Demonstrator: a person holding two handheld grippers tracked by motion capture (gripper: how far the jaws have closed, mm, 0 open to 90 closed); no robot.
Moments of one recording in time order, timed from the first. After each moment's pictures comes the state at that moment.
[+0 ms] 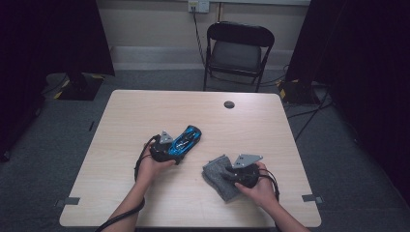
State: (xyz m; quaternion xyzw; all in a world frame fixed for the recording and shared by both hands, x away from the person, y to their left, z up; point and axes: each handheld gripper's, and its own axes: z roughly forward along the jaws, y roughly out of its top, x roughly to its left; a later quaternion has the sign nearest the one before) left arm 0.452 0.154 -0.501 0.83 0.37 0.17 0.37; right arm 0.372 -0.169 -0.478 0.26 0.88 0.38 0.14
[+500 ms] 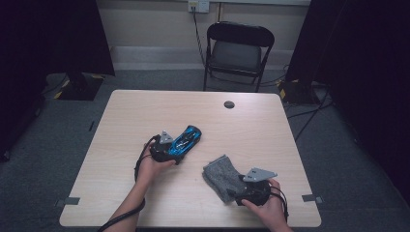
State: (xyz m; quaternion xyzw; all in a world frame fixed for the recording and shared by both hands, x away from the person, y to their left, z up) left arm 0.451 0.153 -0.501 0.83 0.37 0.17 0.38; right arm 0.322 -0.190 -0.481 0.33 0.85 0.39 0.14
